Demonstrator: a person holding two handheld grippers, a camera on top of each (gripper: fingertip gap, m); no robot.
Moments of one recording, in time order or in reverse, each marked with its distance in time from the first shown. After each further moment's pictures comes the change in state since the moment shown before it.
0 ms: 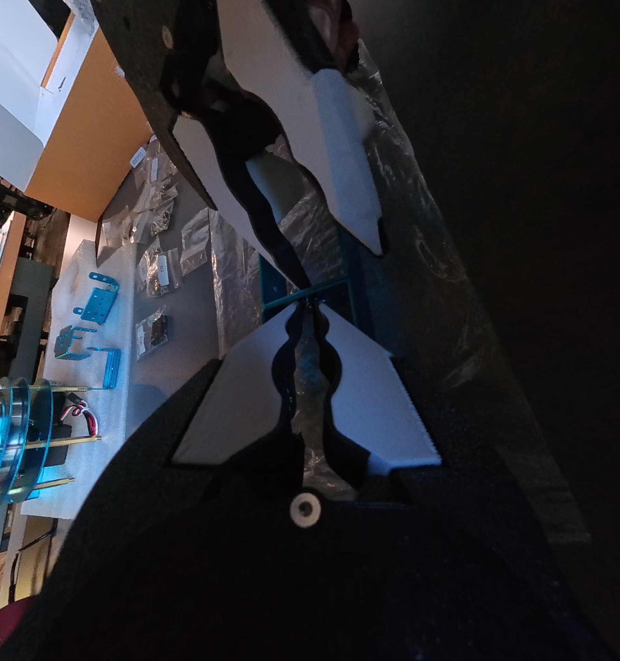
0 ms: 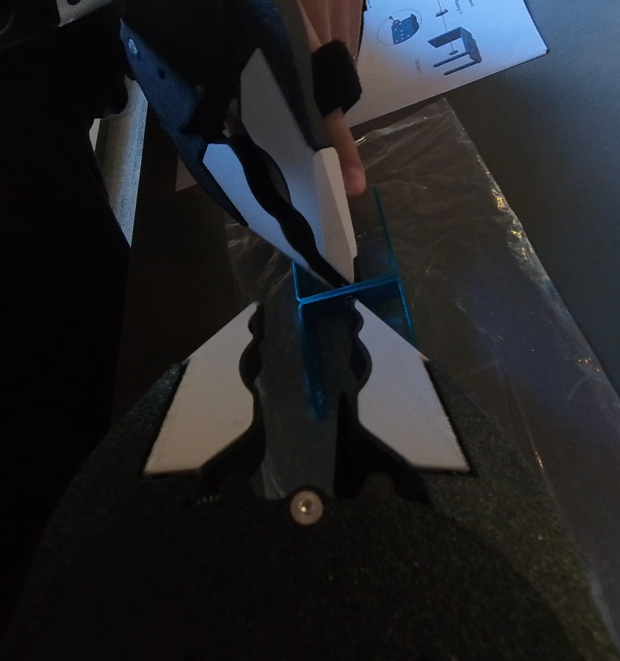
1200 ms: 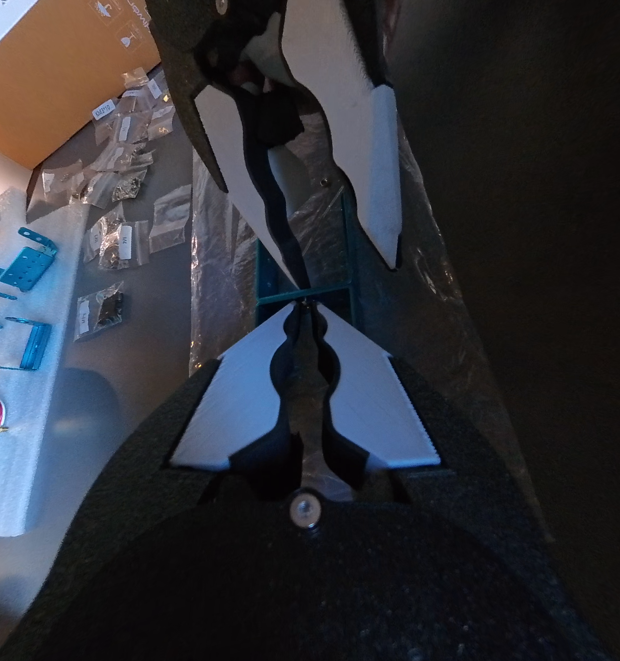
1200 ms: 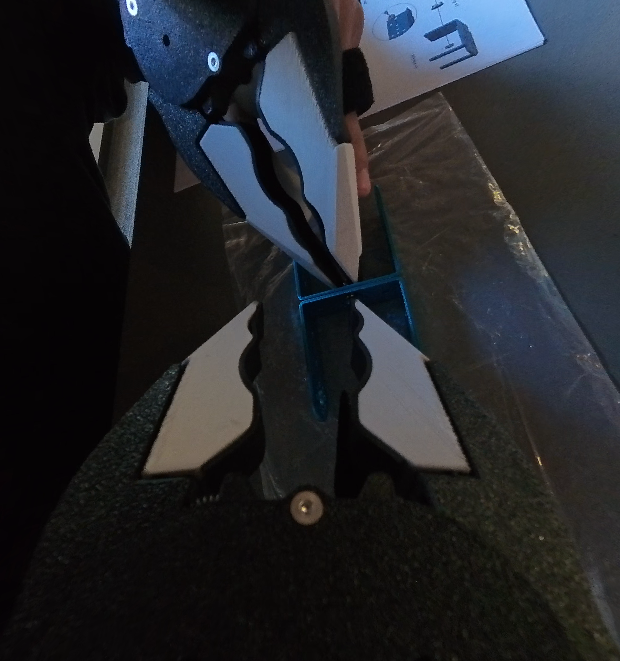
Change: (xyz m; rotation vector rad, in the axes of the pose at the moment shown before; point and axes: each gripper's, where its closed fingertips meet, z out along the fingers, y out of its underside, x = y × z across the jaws) left arm 0.000 0.001 0.002 0.022 0.102 -0.227; right arm 0.002 0.001 -0.001 -0.002 -0.007 0.021
